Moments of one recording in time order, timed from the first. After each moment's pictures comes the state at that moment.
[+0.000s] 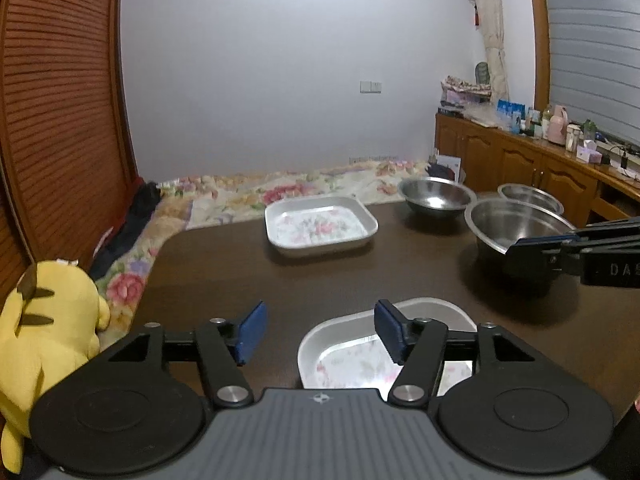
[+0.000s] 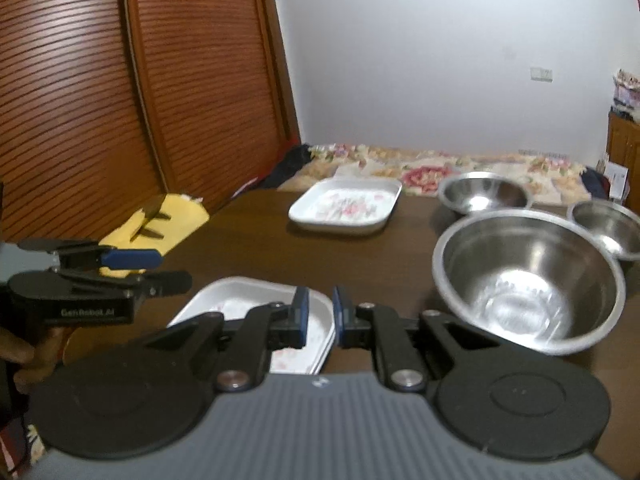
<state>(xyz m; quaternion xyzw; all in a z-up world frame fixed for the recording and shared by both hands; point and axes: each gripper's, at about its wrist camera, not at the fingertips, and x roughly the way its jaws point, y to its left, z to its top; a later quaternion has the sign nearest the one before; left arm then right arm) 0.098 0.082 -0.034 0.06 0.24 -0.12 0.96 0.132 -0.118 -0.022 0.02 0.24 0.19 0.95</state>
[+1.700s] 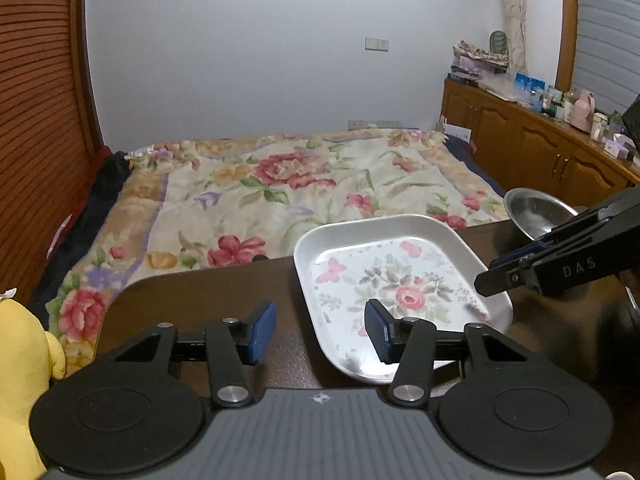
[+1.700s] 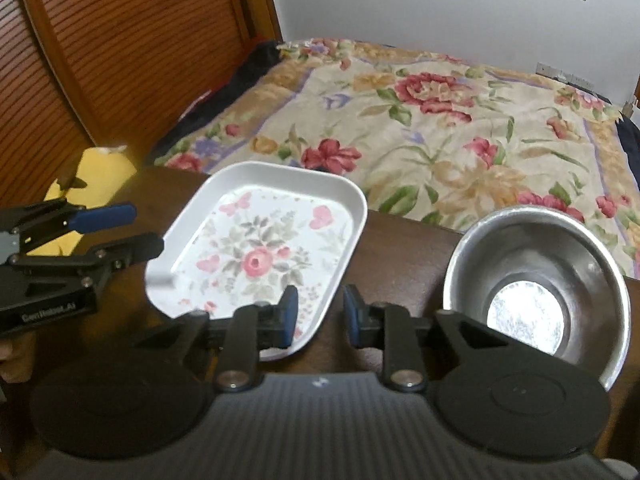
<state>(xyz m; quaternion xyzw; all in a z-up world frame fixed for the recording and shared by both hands) 0.327 0.097 -0.064 0.05 0.32 -0.14 0.94 0.372 -0.080 -0.043 -0.01 0.44 0.18 0.88</state>
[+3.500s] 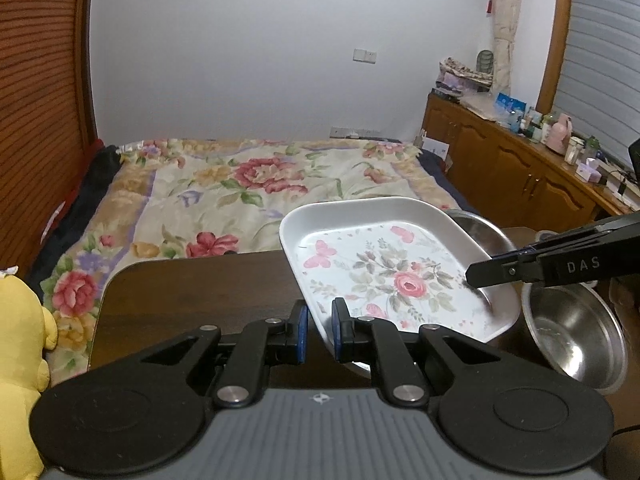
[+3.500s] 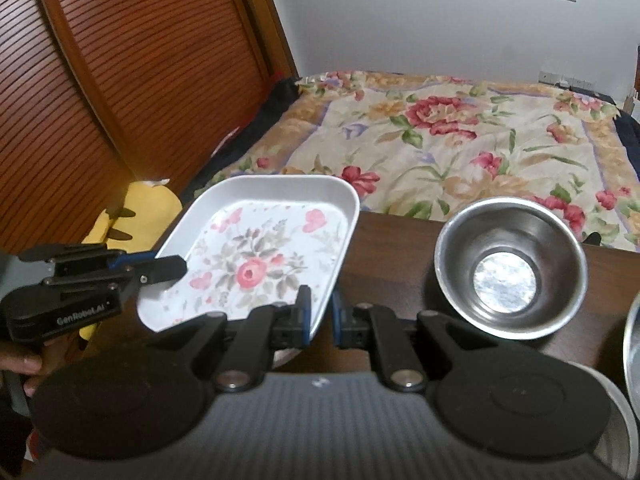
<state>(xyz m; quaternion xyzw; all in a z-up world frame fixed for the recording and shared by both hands) 0.259 0.086 -0.009 0.01 0.32 -0.17 0.93 0.309 -0.111 0.002 0.05 0.39 0.20 0.90</state>
